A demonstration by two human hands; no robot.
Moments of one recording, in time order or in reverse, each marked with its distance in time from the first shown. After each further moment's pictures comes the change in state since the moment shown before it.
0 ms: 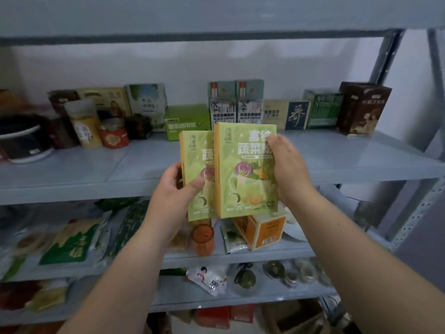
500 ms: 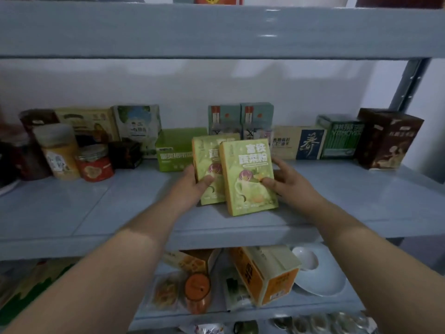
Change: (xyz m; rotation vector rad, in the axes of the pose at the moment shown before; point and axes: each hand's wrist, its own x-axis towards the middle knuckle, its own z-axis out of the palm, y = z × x) left_hand 0.206 -0.022 0.028 0.540 -0.120 0.003; right_hand 0.171 0.068 -0.027 -0.295 -0.356 0.012
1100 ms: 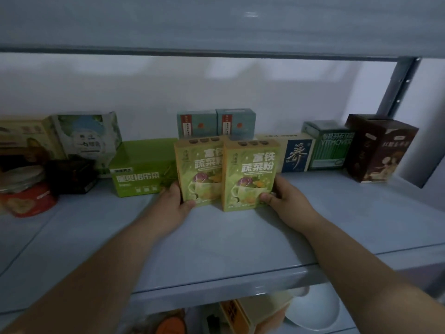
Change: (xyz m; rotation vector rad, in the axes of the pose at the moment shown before) left_hand 0.102 -0.043 0.033 0.376 -0.114 0.030; right_hand 0.064 0.061 -0.039 -0.241 0.143 -0.002
